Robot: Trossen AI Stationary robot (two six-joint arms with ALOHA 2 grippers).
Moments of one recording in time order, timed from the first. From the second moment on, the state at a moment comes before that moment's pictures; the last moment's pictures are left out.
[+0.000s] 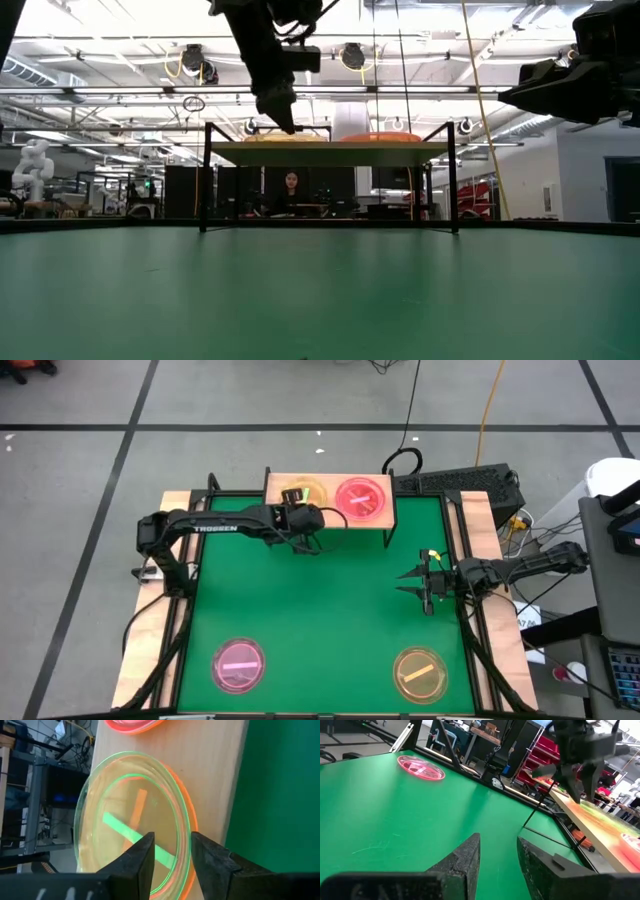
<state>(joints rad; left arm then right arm) 0.20 1.73 1.45 -0.70 -0.58 0.33 0.20 0.26 0.02 0.16 0.16 -0.41</state>
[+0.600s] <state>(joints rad) 0.07 1.35 1.45 -0.72 -0.26 0.07 0.20 0.27 0.02 0.17 0.16 -0.41</state>
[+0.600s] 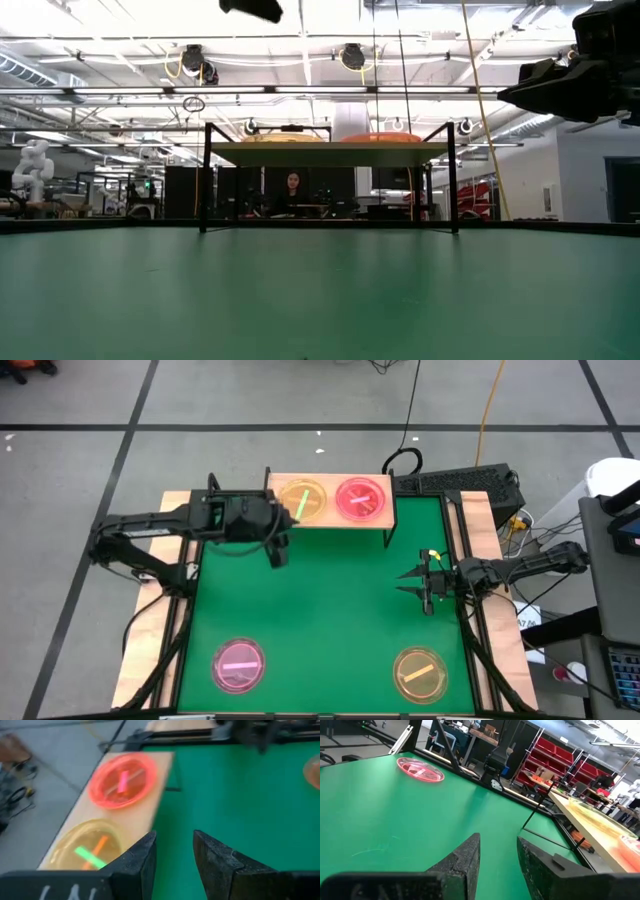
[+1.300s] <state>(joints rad) -0.09 0.99 0.80 -0.06 -0.33 -0.04 0.20 0.27 0.02 0.20 0.15 -0.41</state>
